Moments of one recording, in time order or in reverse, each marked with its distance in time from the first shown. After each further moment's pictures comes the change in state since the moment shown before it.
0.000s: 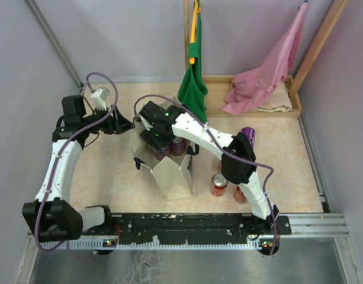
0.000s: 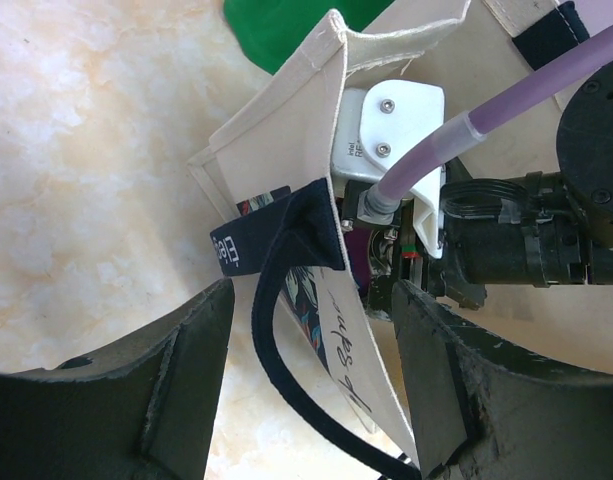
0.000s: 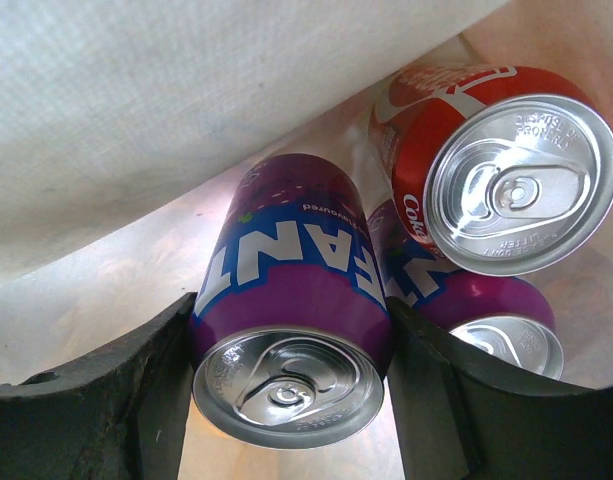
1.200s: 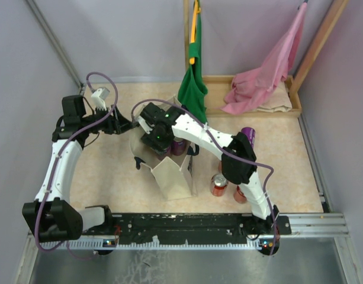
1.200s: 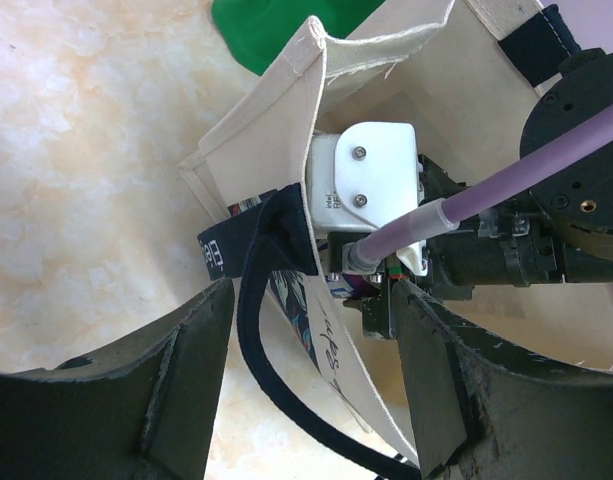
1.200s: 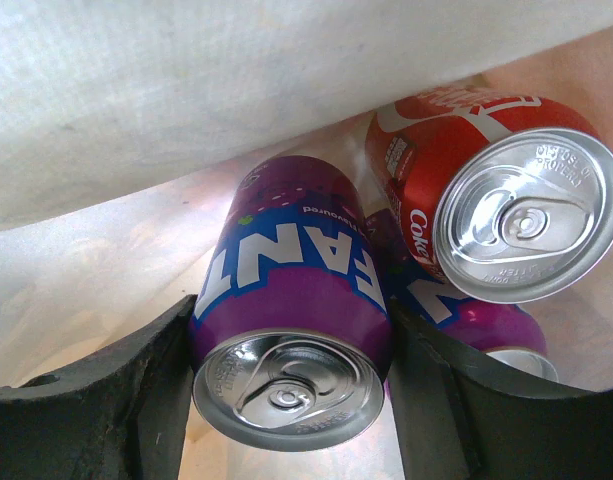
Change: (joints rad) left arm 0.000 0.000 0.000 0.008 0.026 -0.001; right arm 0.000 -0.006 -0.034 0.016 -0.008 -0.156
